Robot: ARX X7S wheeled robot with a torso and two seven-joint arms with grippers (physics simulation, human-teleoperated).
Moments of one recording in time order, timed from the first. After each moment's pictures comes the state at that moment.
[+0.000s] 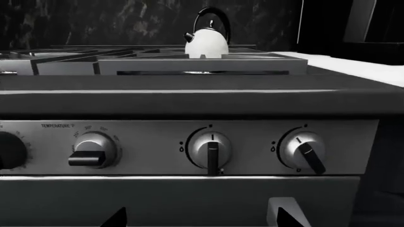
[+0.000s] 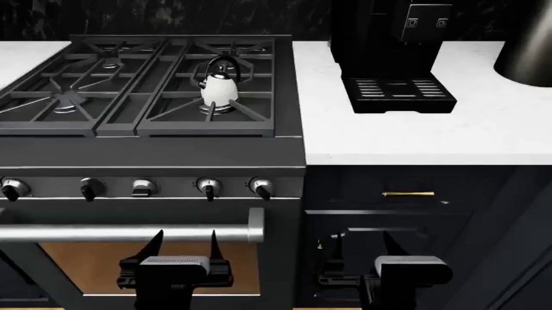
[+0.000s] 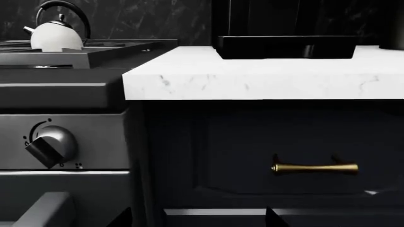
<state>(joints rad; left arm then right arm) 0.00 -0.05 0.06 0.00 -0.04 0.03 -0.06 0.00 0.05 -0.06 0.01 0.05 -0.01 0.06</state>
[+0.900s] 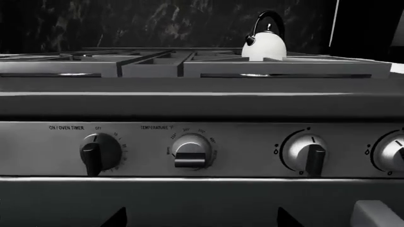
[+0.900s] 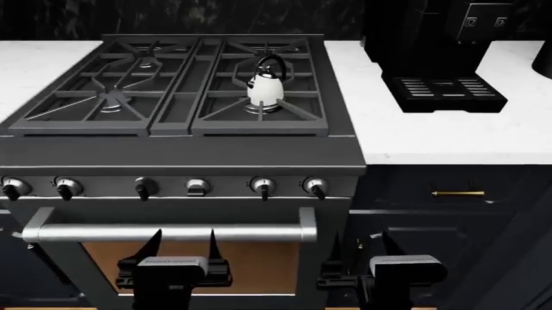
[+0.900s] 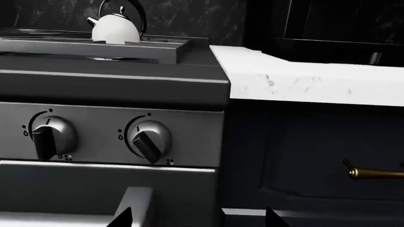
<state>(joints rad) 0.00 -0.11 0.12 0.00 -0.10 0.04 -0.13 0.01 0.11 -0.14 0.01 0.06 -0.01 0.14</state>
